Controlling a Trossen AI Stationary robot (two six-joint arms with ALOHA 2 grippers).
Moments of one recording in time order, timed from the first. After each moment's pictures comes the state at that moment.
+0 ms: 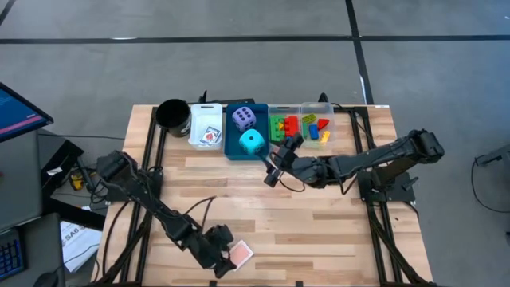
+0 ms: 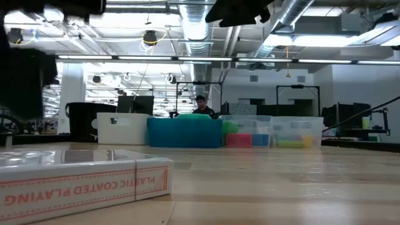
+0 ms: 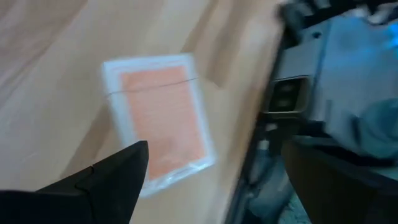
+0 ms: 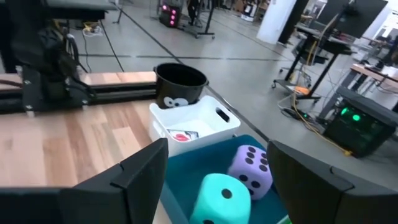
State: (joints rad) left arm -0.72 1.77 0.99 -0.03 -0.23 -1.22; right arm 0.20 1.49 1.06 0.13 0.84 -0.01
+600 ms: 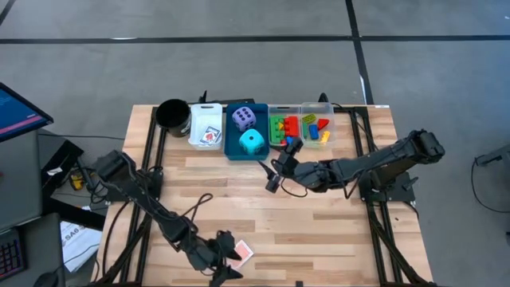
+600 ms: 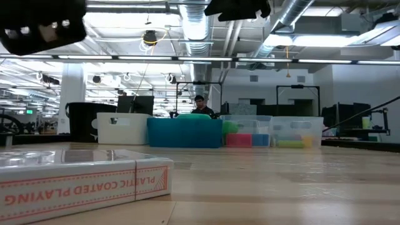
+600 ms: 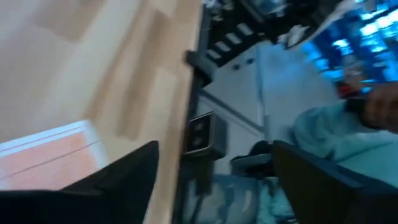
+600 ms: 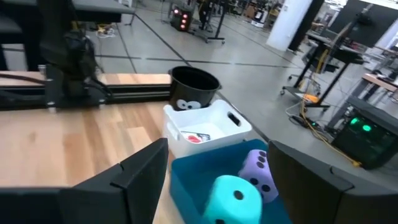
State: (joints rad) left arm -0.75 1.77 0.99 0.27 -0.30 -1.02; right arm 0.26 1.49 1.06 0.14 0.84 -0.04
